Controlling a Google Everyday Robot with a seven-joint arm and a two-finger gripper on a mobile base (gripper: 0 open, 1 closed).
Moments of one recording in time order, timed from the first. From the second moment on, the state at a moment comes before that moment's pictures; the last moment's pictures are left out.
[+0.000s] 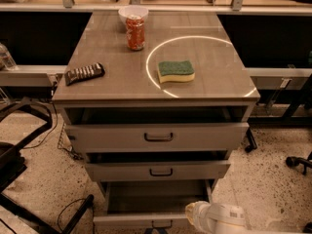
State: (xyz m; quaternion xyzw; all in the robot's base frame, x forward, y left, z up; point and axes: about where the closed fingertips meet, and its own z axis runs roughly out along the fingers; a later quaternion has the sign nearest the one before) arm 0.429 -0.145 0.334 -0.66 0.70 -0.04 0.28
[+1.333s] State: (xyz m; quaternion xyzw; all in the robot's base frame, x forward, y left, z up) arm 0.533 -0.127 0.235 -0.64 0.72 -0.13 0.23
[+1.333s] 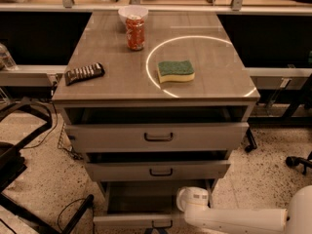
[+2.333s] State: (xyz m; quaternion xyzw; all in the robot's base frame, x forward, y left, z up) arm 0.561 -0.175 0.216 -0.62 0.73 -0.14 0.23
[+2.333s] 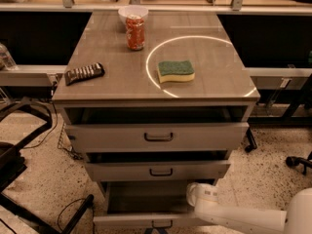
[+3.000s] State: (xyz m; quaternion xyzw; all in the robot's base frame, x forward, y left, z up) arm 0.564 -0.200 0.187 -0.62 0.75 -0.13 0.20
